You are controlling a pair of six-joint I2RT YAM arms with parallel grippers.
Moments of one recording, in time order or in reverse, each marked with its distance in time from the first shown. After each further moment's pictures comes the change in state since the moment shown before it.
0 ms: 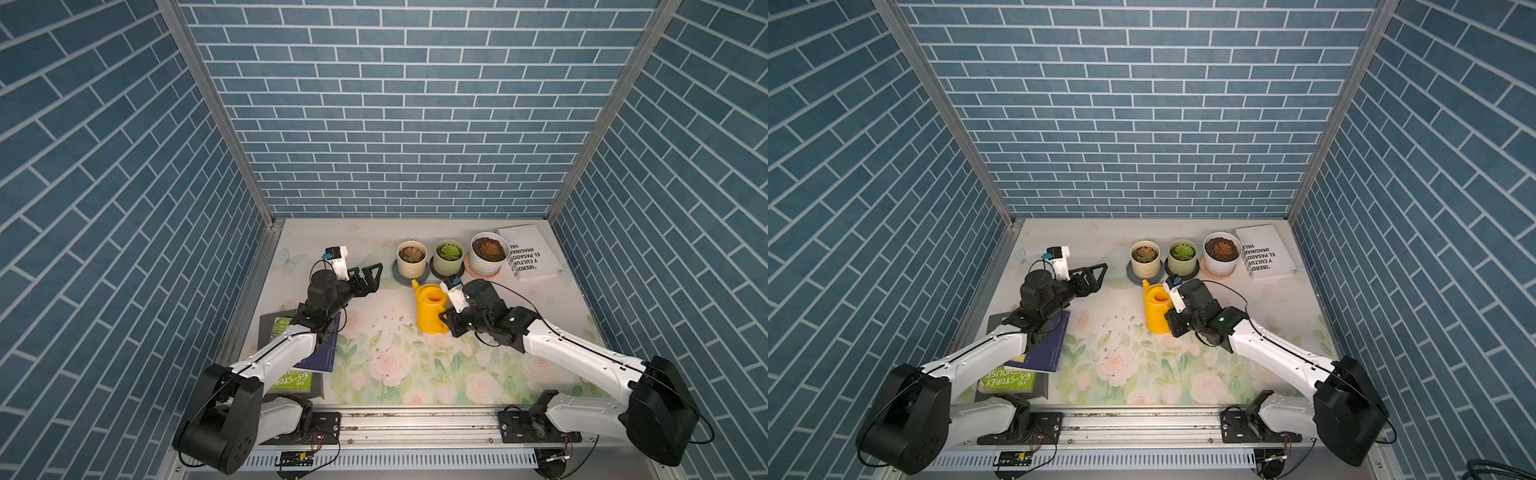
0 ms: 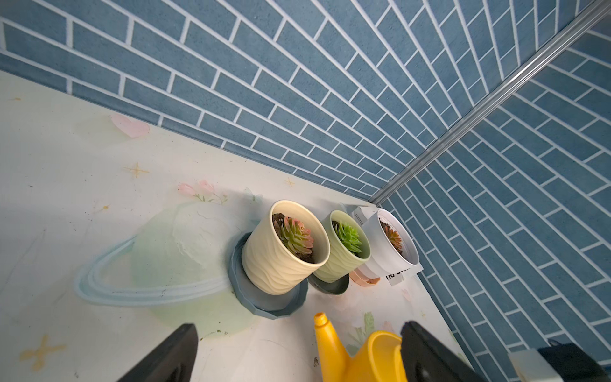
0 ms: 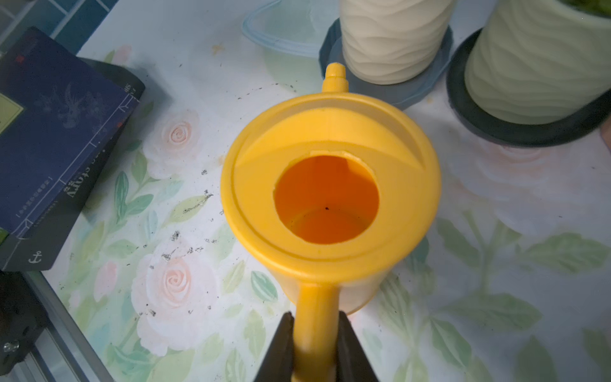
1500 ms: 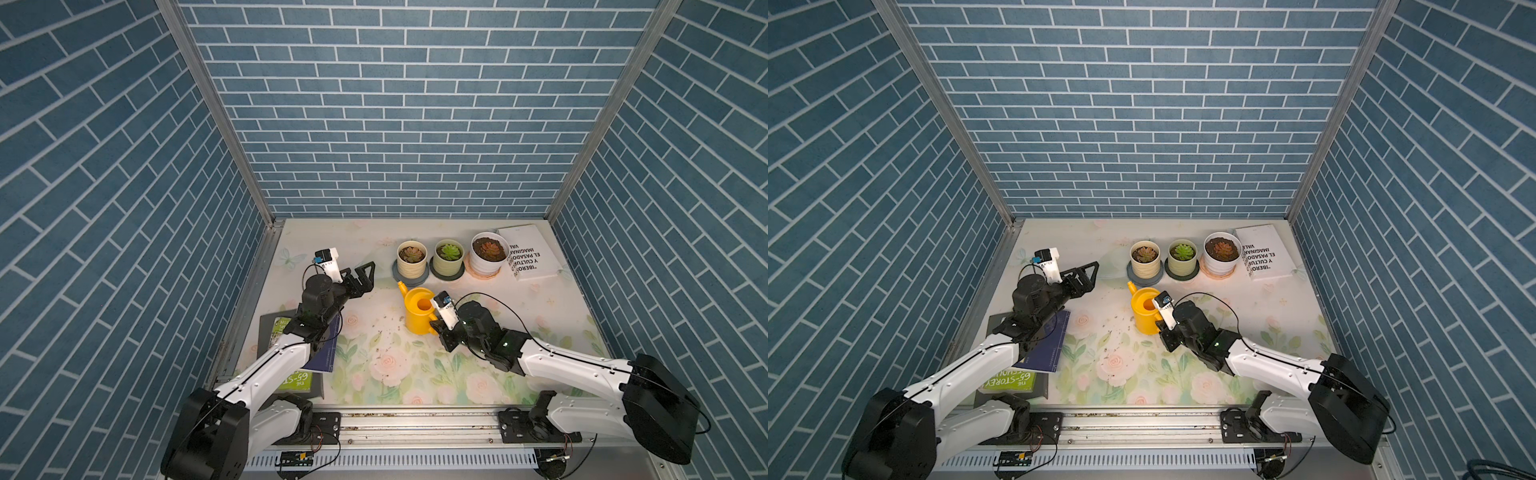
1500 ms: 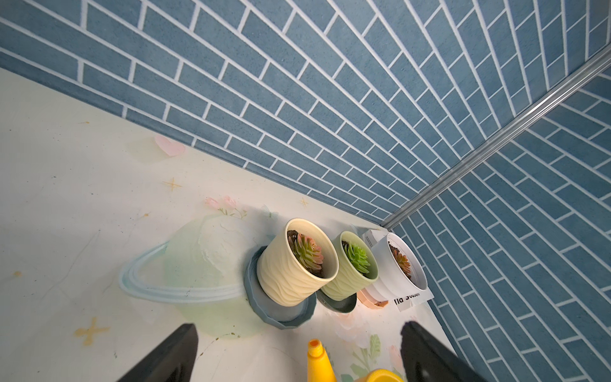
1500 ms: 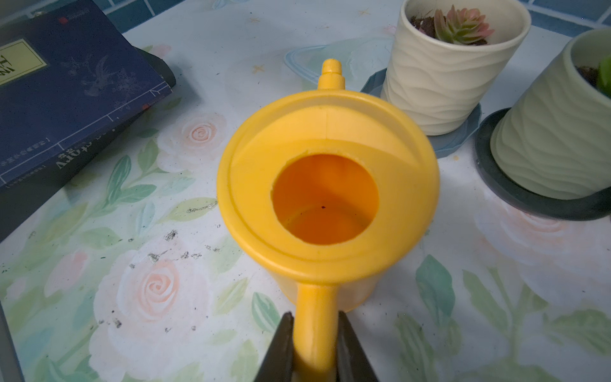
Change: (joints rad) left arm -0.016 -0.114 -0.022 -0.074 -0.121 -0.030; right arm 0.116 -0.026 -0.220 0.372 0.109 -0.106
